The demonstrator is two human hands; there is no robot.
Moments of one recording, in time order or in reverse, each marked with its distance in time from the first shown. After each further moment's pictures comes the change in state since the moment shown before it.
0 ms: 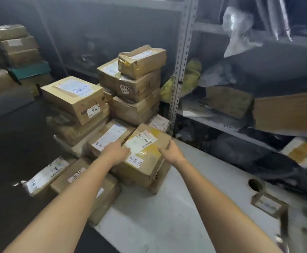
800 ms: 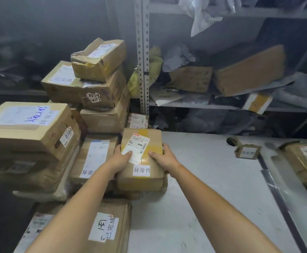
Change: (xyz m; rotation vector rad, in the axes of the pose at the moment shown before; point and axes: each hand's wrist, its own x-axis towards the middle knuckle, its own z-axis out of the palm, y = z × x) left_hand 0.089 -0.010 0.003 -0.302 -0.418 0.104; right_hand 0.001 -0.010 0.081 0.673 0.224 0.290
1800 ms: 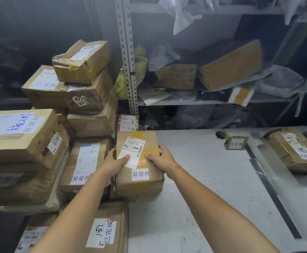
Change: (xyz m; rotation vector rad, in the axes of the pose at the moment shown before) left_hand -0.002 -0.008 0.004 -0.143 -0.047 -0.037; right_hand -0.005 0.016 -0.006 0.065 0.095 -0.040
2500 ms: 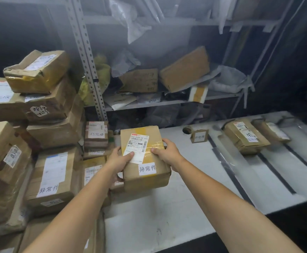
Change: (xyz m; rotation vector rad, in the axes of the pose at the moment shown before) left_hand -0.057 0.042 0.103 -0.013 -0.197 0.088; right_hand -0.062 0.000 -0.123 -0.007 0.242 -0.008
